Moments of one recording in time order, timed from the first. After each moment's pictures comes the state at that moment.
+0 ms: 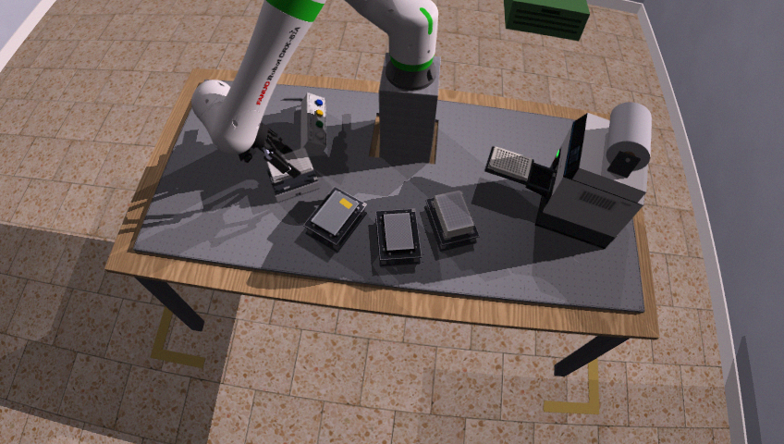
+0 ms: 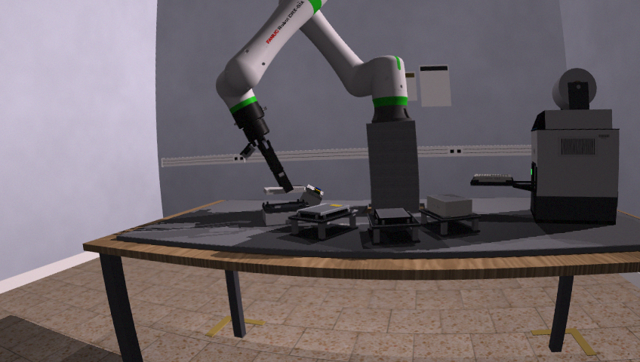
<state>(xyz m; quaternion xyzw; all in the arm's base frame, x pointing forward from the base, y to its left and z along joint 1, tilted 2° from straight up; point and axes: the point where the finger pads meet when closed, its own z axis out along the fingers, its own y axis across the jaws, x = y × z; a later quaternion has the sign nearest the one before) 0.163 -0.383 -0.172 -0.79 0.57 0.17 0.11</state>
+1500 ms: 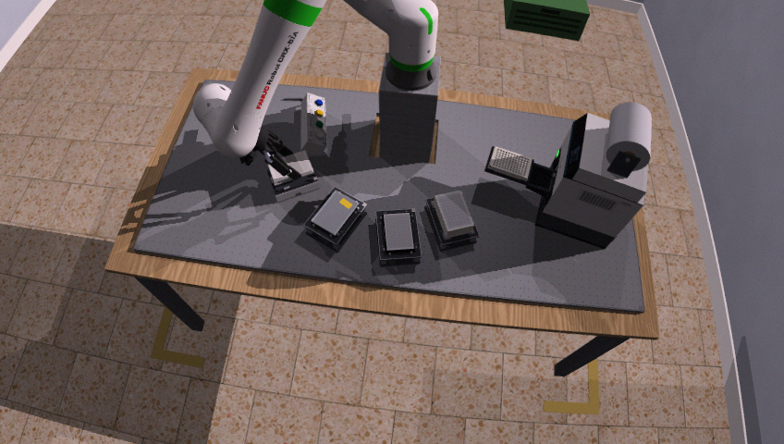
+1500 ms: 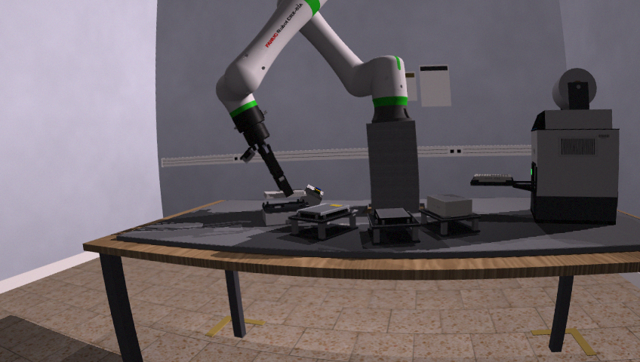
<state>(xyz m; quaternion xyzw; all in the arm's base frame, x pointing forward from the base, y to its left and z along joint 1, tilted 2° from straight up) 0.163 -0.383 -0.186 -0.79 0.57 0.17 0.11</state>
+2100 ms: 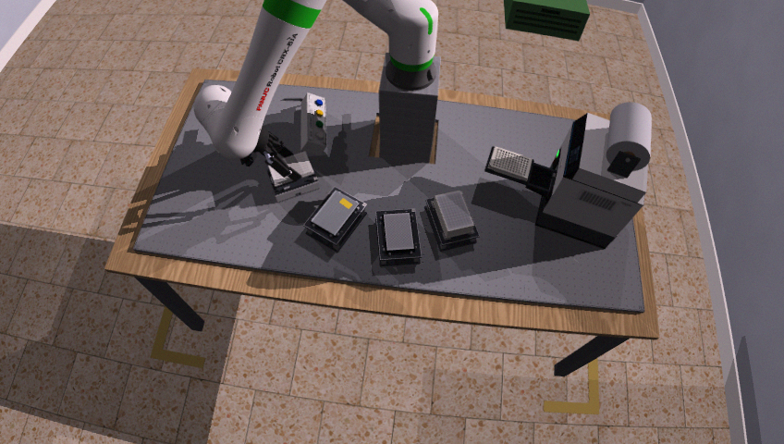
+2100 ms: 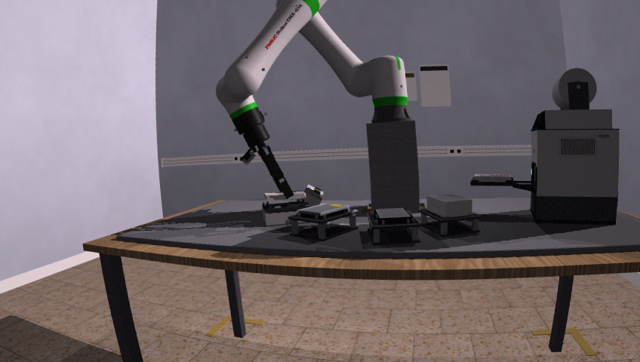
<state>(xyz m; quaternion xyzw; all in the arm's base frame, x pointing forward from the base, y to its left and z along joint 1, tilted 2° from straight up) 0.163 -0.383 -0.191 -0.79 0.57 0.17 0.11</state>
